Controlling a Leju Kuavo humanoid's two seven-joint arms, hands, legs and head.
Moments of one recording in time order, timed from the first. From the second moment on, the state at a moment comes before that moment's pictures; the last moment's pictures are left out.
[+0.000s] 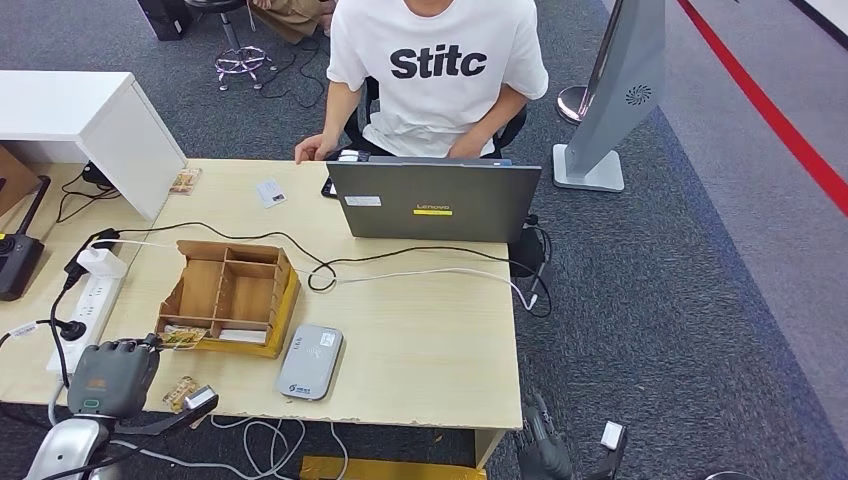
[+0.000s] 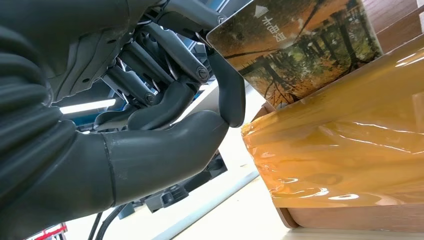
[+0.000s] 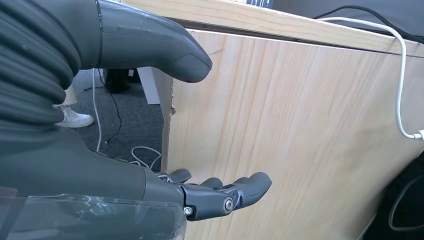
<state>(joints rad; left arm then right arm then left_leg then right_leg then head) -0.11 0.27 0.09 -0.98 -1.40 0.51 -0.32 -0.19 0.19 -0.49 -0.27 -0.30 0.65 -0.51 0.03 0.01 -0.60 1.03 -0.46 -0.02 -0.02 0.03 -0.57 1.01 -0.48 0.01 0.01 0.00</state>
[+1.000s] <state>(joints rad) -0.11 0.26 0.09 -0.98 -1.40 0.56 -0.32 -0.19 0.19 -0.49 -0.27 -0.30 0.65 -0.50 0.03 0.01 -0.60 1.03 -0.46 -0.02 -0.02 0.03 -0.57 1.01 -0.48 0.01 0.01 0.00</state>
